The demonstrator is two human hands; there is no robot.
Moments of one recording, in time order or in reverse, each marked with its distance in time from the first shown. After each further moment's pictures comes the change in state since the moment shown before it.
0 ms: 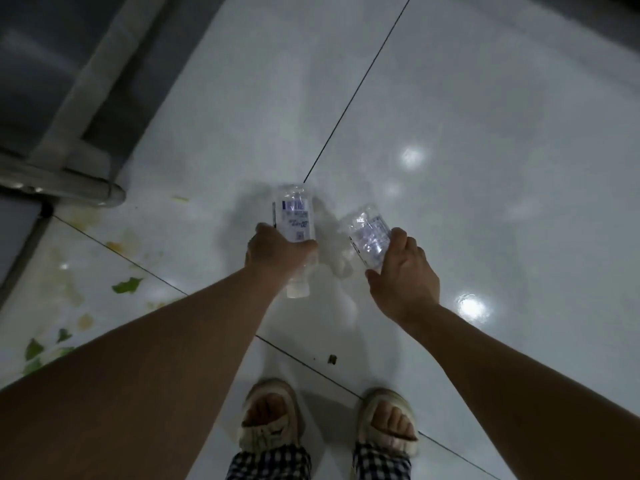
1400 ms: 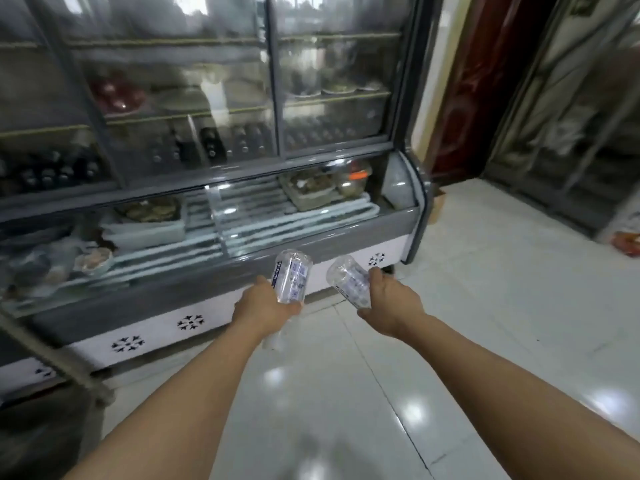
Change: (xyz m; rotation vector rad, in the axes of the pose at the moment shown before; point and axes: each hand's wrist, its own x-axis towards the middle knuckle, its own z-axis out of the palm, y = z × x) left_hand -0.695 0.354 -0.289 0.472 -0.202 1.208; right_hand -0.557 0.038 -0.614 0.064 0.607 0.531
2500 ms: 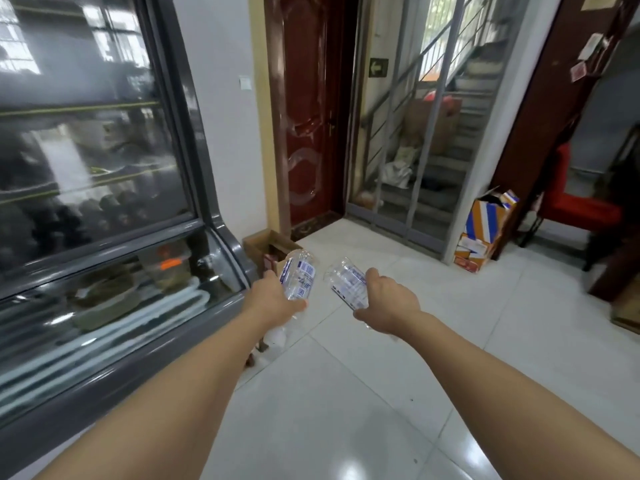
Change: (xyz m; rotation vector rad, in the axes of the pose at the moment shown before) left_hand 0.167 0.586 0.319 0.120 -0.127 0.460; right_hand 0.159 0.580 -0.184 0.010 0.156 0.387
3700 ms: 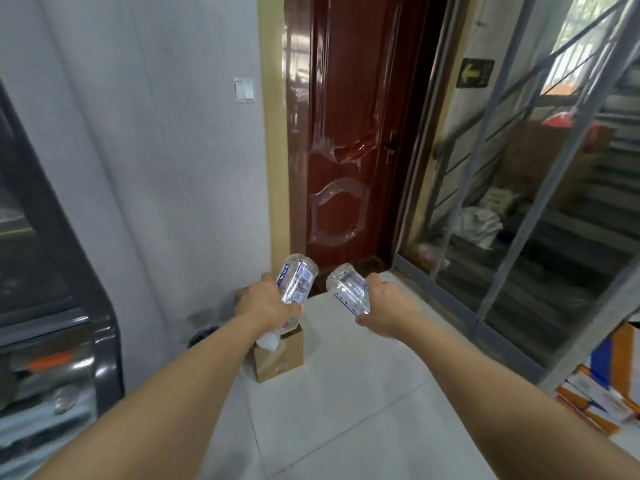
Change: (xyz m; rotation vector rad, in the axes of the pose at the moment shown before) left_hand 0.677 0.209 0.111 0.039 0.131 -0.267; right_hand 0.754 0.207 -0.018 0.009 -0.085 -0.305
